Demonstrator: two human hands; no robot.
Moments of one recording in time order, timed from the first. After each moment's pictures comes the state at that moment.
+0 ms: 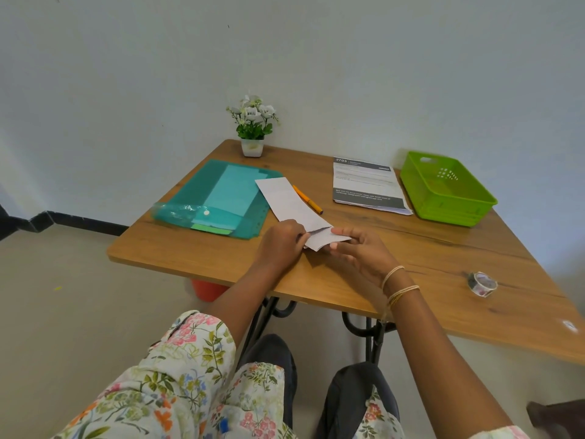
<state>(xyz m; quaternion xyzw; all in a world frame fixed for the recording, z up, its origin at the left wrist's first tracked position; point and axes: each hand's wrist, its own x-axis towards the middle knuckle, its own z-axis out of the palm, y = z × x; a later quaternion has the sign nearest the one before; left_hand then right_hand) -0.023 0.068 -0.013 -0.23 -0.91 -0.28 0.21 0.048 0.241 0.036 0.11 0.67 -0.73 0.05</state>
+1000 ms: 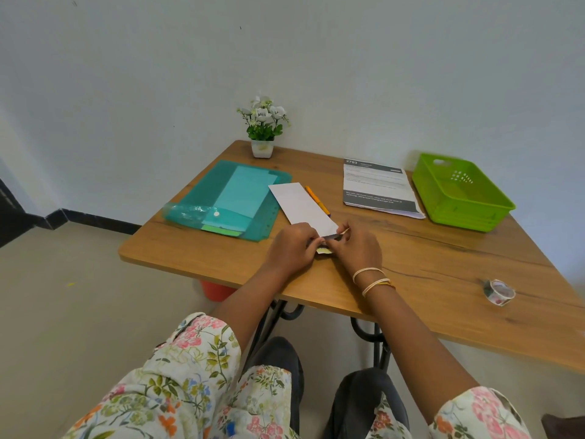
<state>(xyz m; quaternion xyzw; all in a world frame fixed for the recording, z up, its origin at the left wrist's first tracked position) -0.019 0.067 -0.009 -0.27 -0.88 -0.32 0.20 0.009 0.215 0.006 0.11 0.94 -0.28 -0.18</state>
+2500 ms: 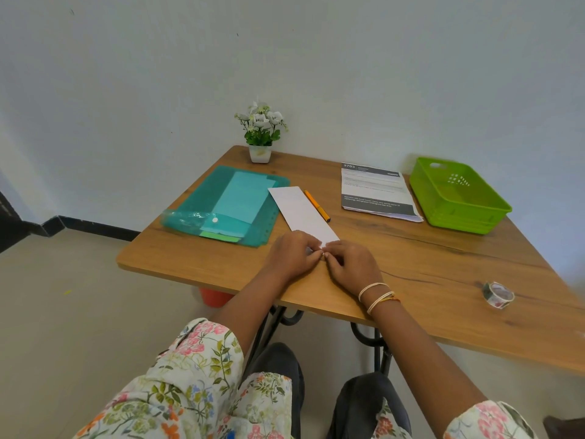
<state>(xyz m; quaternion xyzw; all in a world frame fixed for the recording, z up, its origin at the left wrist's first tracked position) -0.028 0.067 -0.011 -0.25 -0.91 -0.31 0.12 0.018 0.229 -0.016 -0.08 0.96 -0.21 -0.17</state>
